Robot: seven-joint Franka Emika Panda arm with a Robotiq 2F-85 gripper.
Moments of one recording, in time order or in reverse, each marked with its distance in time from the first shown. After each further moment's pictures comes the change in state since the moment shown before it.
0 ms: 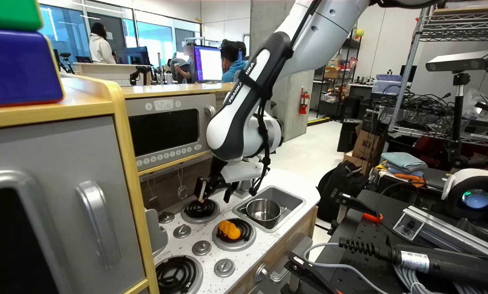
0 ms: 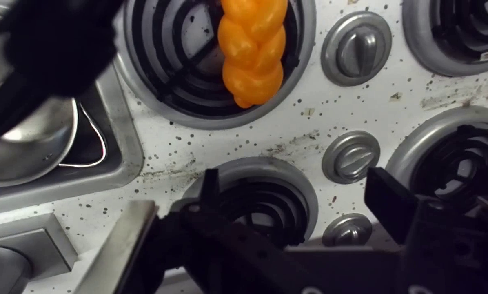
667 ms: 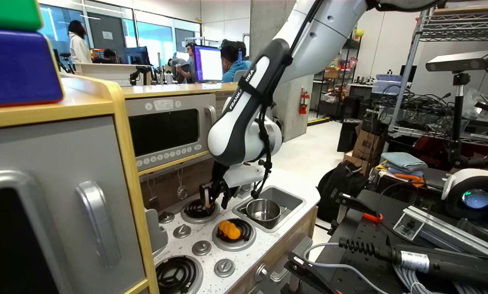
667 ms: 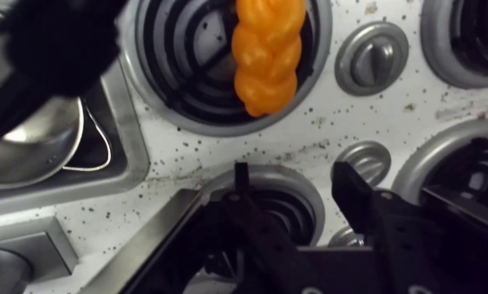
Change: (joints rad) arm 0.005 0.013 -0.008 0.005 -0.009 0.010 -0.014
